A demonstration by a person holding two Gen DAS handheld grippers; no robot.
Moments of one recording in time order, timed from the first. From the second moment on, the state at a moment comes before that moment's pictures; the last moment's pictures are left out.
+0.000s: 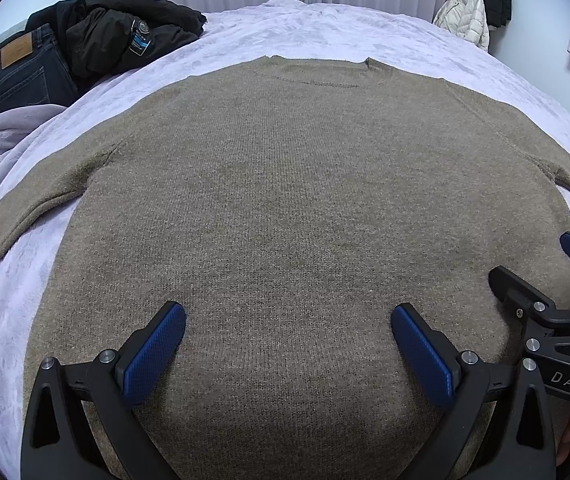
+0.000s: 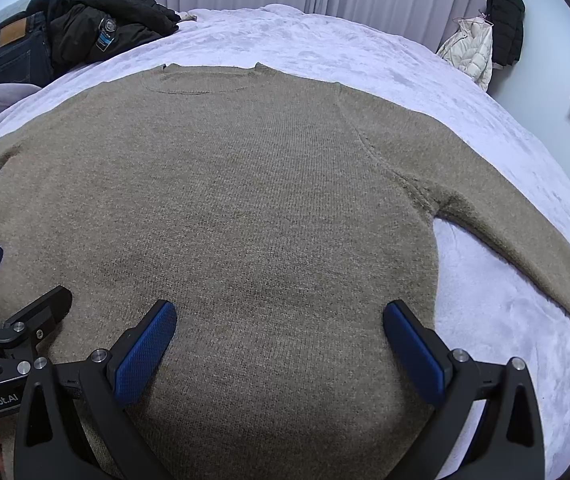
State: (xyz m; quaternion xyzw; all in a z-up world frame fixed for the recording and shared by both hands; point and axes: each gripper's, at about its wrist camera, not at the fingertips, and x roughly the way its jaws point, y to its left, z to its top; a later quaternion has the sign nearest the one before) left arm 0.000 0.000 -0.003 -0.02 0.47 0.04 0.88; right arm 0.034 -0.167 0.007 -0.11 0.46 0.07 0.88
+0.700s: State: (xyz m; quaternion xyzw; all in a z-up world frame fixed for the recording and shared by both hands) left arm -0.001 -0.007 -0.001 0.00 0.48 0.05 0.88; right arm 0.043 -0.163 0.007 -0.12 0.49 0.06 0.86
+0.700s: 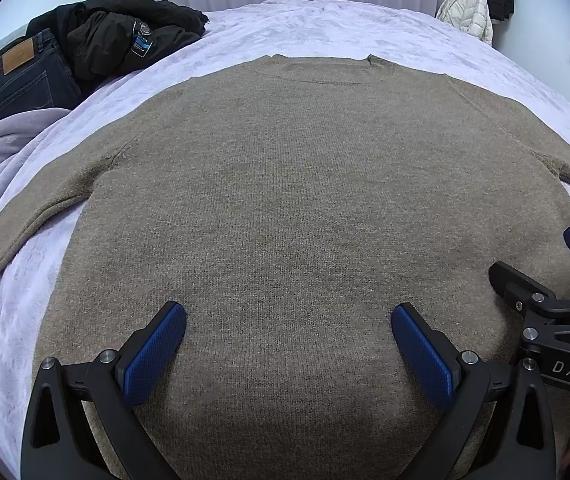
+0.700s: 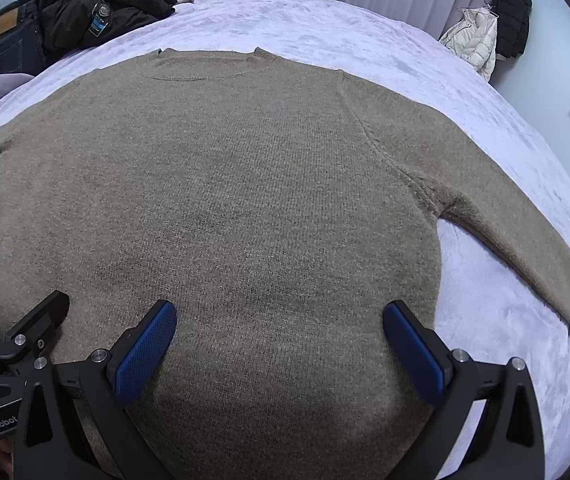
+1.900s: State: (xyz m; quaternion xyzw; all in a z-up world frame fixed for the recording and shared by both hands) left arm 0.087 -0.138 0.080 0.04 0.48 0.00 0.88; right arm 0.014 -0.532 0.052 0.23 0.45 -0.18 0.84
